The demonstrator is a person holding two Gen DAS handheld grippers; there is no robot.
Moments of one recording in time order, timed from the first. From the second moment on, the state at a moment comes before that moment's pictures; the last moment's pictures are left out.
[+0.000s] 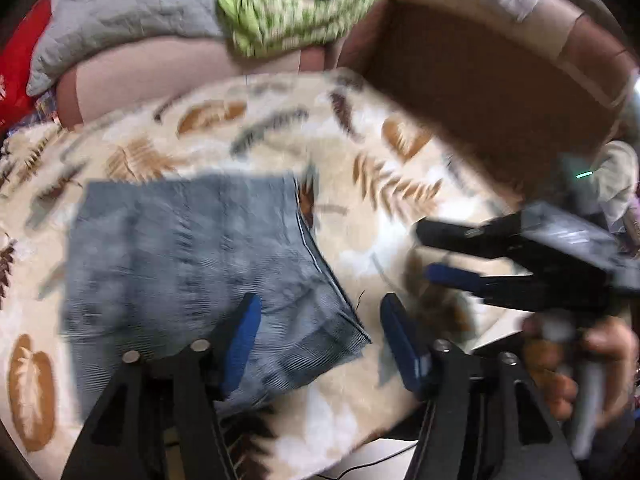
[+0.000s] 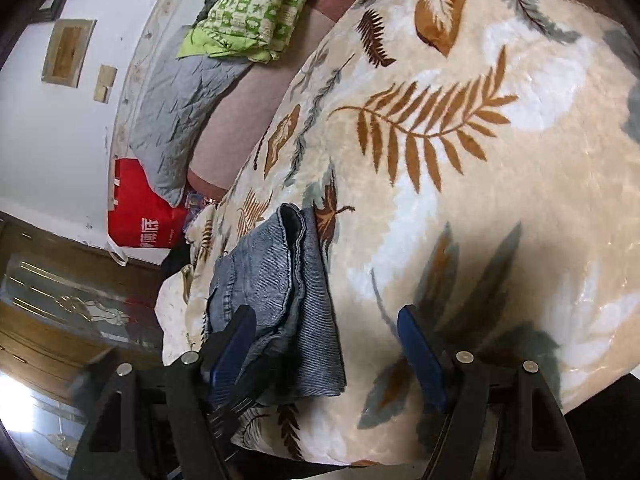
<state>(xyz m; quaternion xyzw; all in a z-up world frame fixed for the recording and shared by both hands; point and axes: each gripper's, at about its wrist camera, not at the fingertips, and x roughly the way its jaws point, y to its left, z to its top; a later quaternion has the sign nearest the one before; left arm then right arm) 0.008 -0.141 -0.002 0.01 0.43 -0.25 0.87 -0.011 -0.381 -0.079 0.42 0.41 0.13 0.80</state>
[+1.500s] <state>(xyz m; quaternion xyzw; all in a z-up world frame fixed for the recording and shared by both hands) 0.034 -0.042 -0.055 -0.01 0.49 -0.07 0.87 0.132 -0.249 -0.067 0.18 0.56 0.10 0.80</state>
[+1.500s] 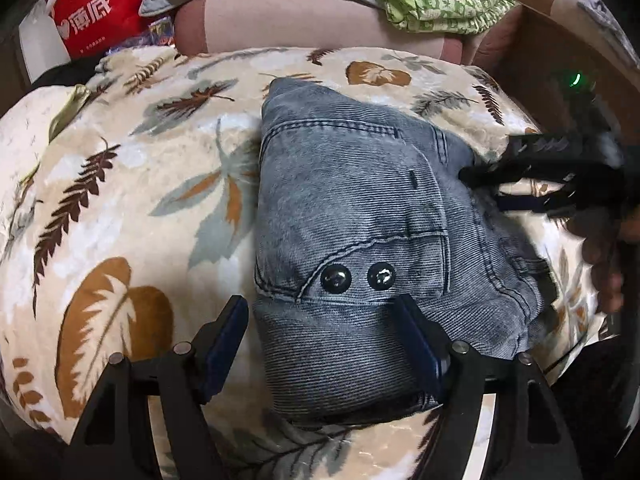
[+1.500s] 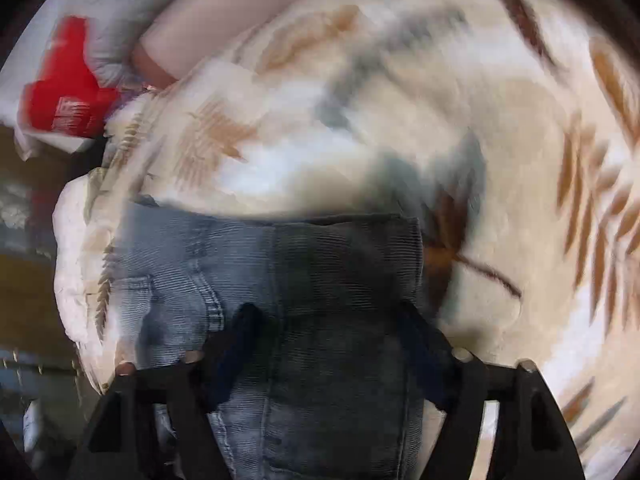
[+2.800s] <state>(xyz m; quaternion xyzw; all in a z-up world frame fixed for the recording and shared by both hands) 0.040 0.046 -0.031 -0.23 0.47 -0.12 0.84 0.072 -0.338 -0.044 0.25 0.54 0.13 0.79</state>
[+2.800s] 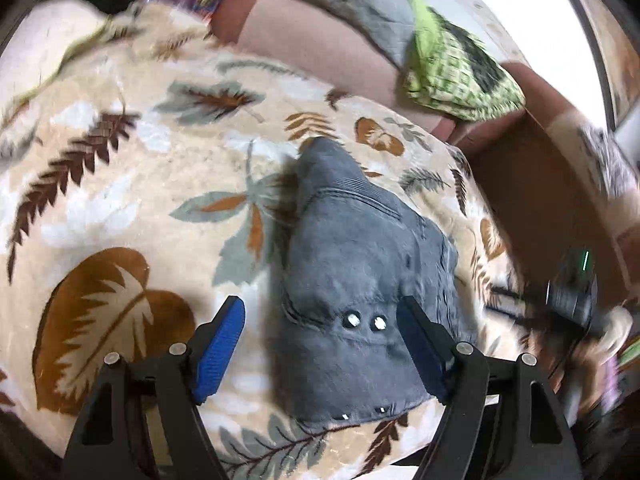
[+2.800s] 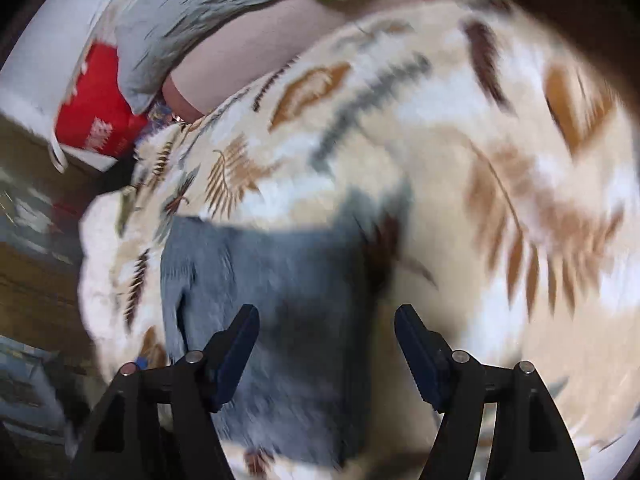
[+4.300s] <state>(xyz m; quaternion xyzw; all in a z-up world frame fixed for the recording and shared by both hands) 0.156 0.050 -0.001 -0.17 0.43 -0.17 0.87 0.158 -0.202 0.032 0.13 0.45 0.23 0.86</state>
